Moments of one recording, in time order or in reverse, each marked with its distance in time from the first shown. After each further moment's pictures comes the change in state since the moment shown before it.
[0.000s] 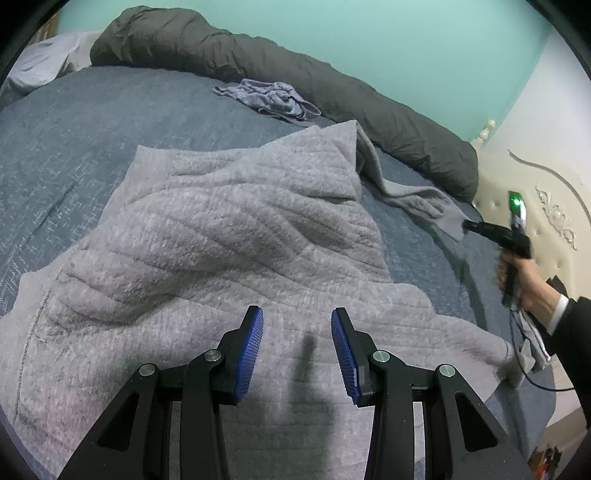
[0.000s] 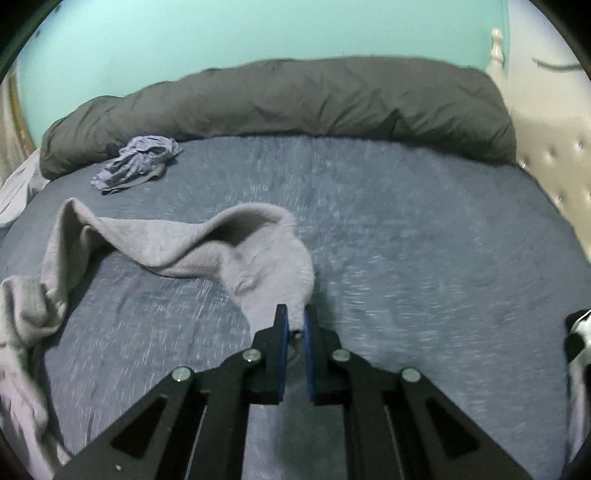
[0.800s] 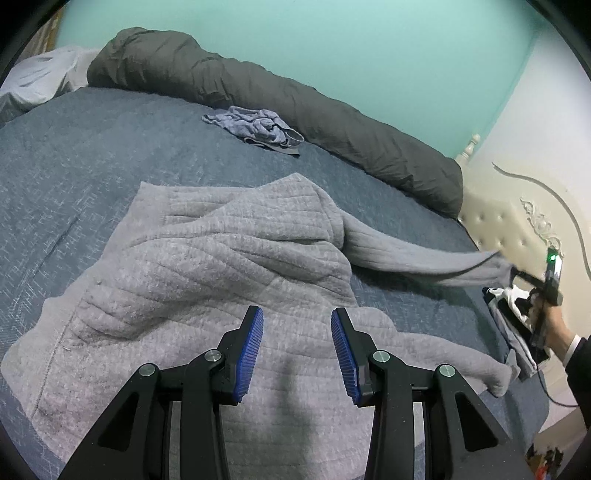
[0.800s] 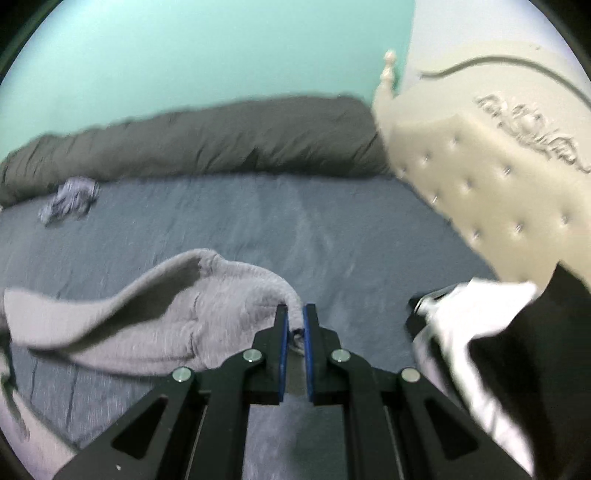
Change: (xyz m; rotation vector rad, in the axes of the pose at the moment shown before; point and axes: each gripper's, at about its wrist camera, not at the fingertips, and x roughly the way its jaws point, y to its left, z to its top) left arm -0.034 -0.012 0.012 0.008 -0.070 -0.029; right arm -0.144 -0.151 -0.035 0.088 -0.147 -0.292
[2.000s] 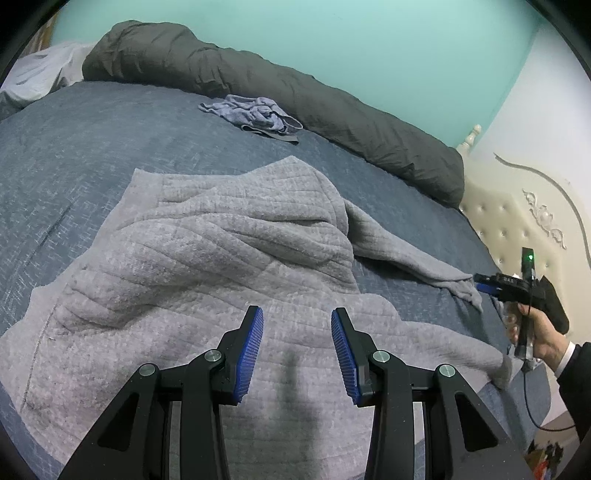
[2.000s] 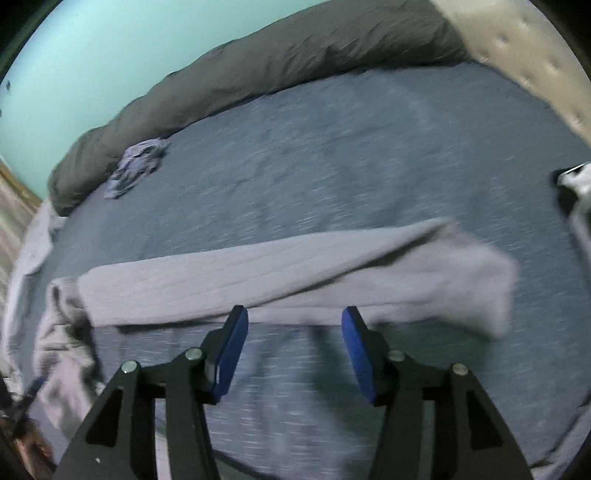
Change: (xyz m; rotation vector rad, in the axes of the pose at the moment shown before) left arm 0.012 0.000 -0.005 0.008 0.038 -0.005; right arm 0.070 0.093 -0.064 0.206 0.381 0.455
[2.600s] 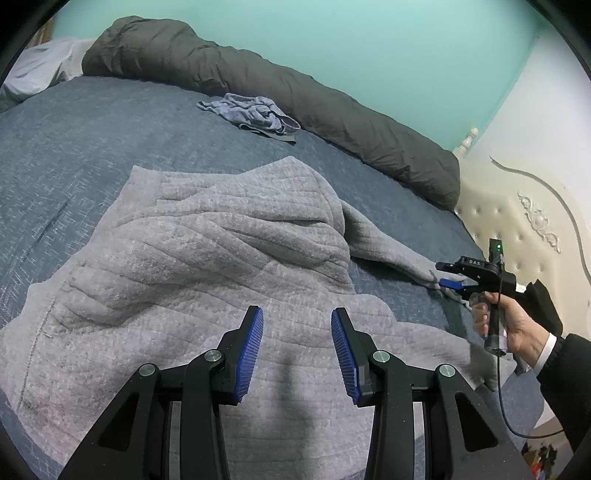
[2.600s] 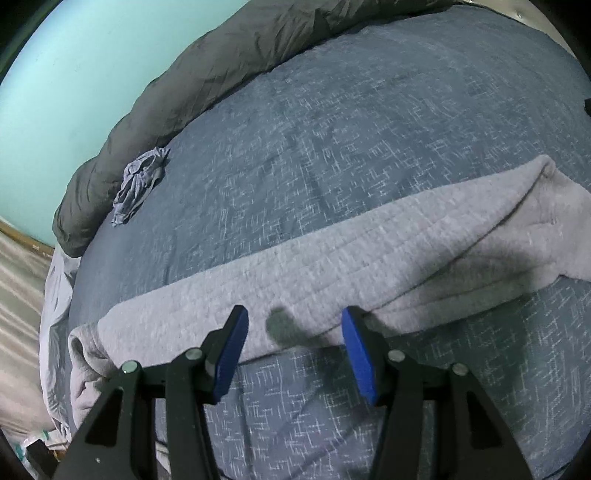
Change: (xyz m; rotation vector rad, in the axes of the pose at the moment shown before) left arm -0.002 0.004 0.000 -0.014 0.001 -0.022; right arm 0.051 0.041 0.002 0.197 0.047 0.056
